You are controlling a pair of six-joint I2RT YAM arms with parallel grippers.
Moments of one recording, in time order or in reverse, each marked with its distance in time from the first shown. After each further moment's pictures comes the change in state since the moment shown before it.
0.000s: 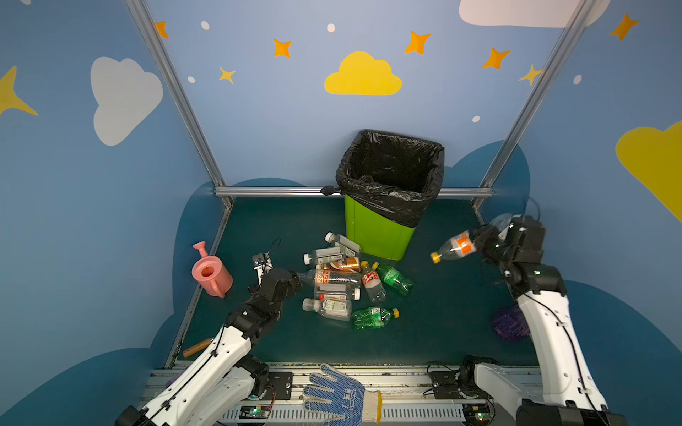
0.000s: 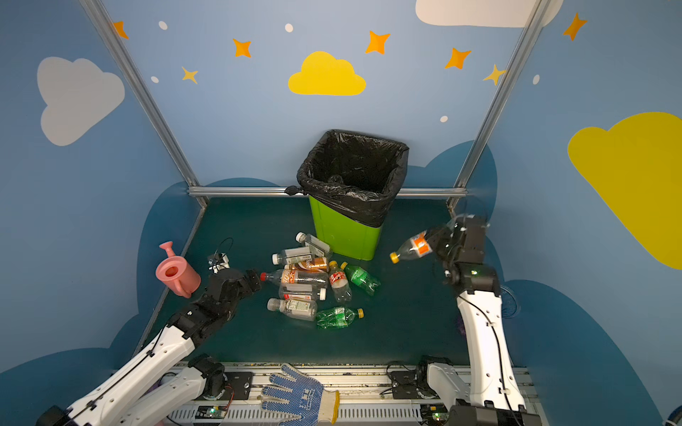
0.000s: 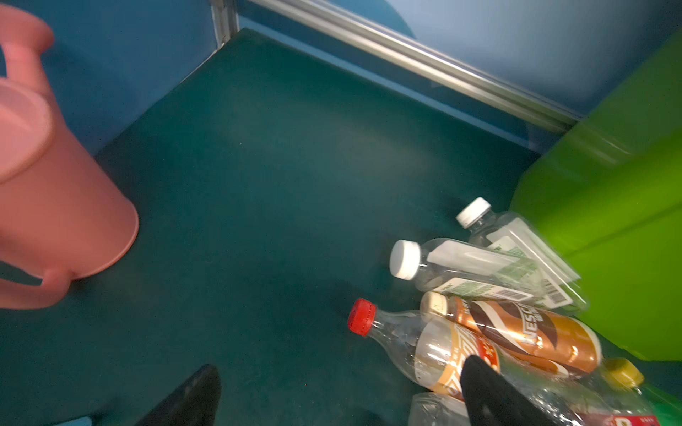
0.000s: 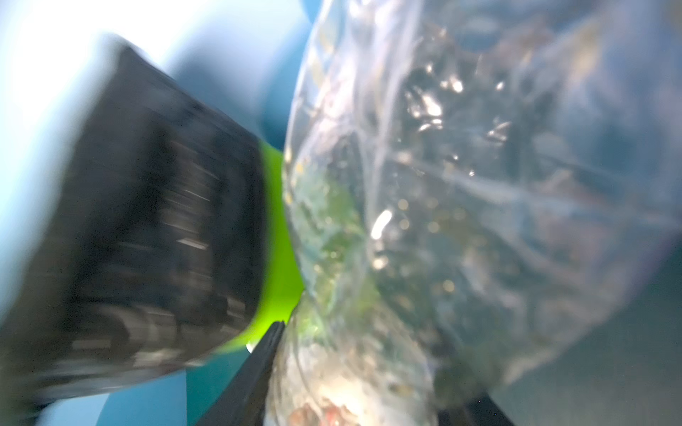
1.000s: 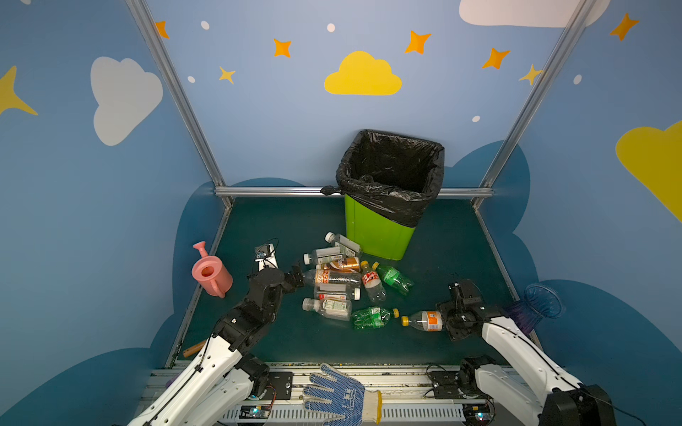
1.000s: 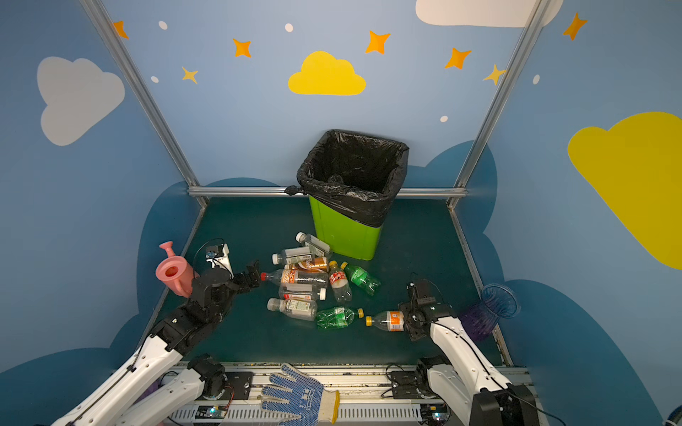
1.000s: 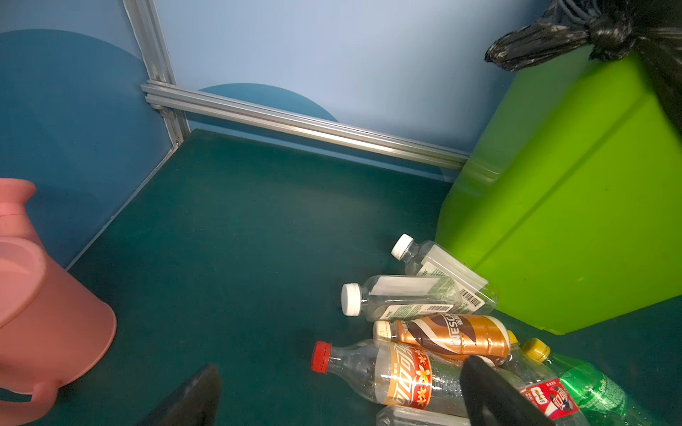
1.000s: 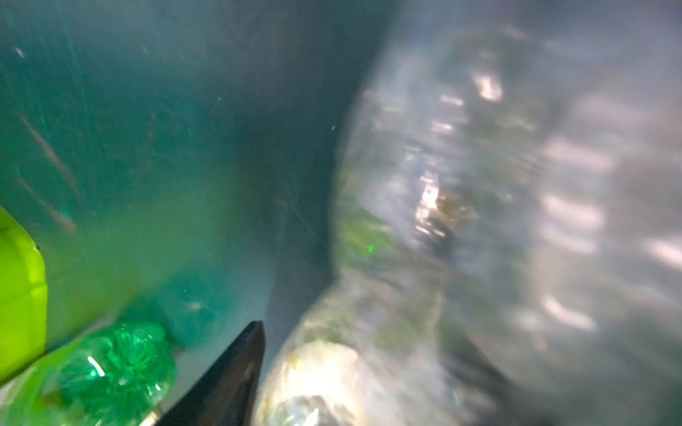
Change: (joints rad) left arm -0.099 -0.127 0.089 0.045 -0.002 0.245; right arm 0.314 -0.101 -0.905 -0.055 0.155 0.684
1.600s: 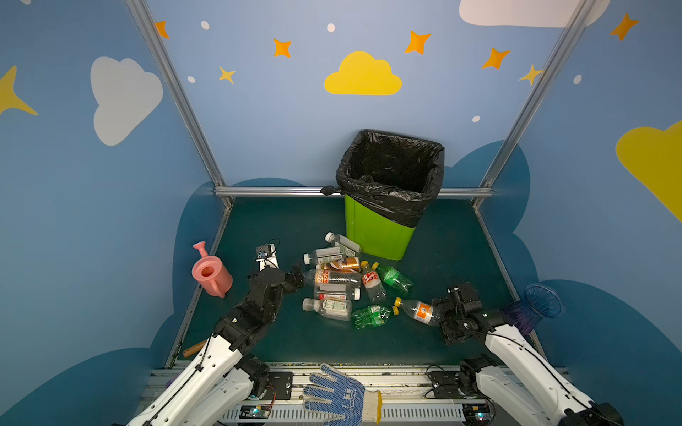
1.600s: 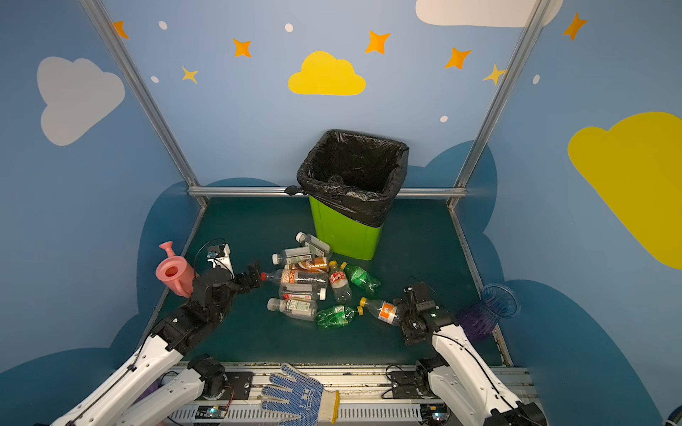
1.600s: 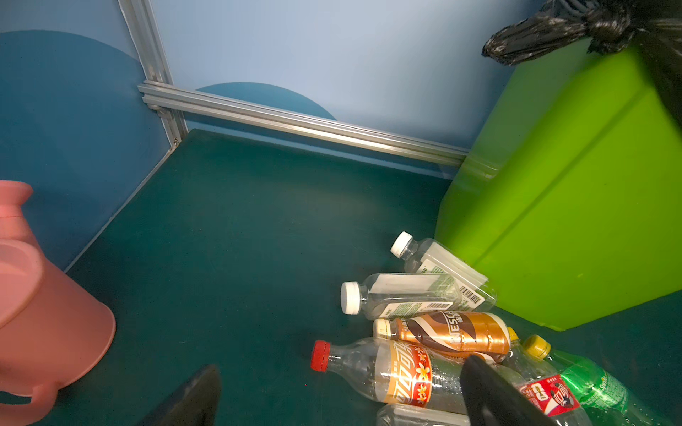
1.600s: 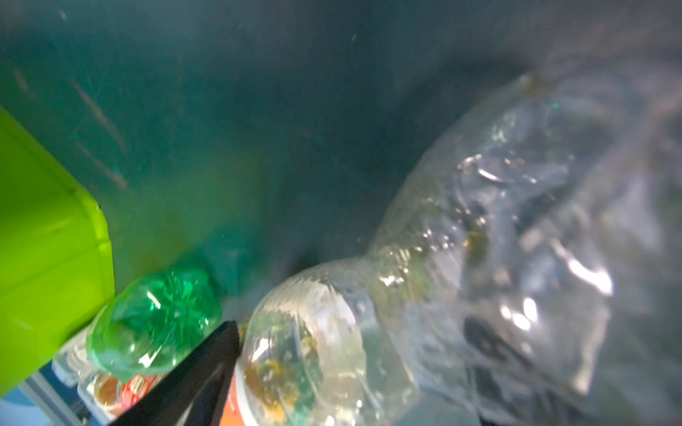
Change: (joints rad) left arm -0.003 0.005 0.000 0.000 0.000 0.010; right arm 0.060 -0.108 -0.008 -0.035 -0.053 0.129
